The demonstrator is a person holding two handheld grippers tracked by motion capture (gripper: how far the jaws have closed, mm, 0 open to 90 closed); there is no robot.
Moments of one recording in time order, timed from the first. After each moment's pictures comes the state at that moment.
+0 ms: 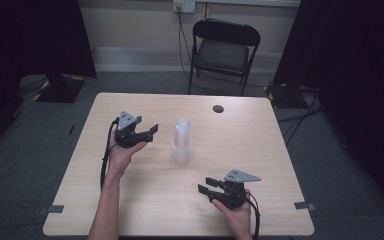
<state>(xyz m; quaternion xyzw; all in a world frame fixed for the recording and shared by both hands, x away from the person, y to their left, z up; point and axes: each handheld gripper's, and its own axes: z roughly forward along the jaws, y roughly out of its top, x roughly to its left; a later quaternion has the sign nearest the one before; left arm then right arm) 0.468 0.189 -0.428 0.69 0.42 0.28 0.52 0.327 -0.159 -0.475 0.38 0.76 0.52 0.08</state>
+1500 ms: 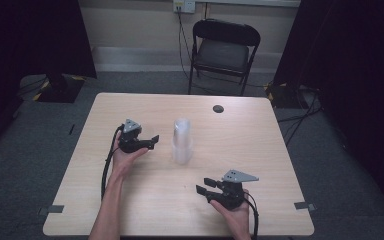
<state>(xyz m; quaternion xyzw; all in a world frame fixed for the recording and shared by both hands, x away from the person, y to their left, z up) 0.482 0.191 -0.474 0.72 0.45 0.22 0.47 0.327 -0.154 -0.474 0.38 0.76 0.52 0.07</state>
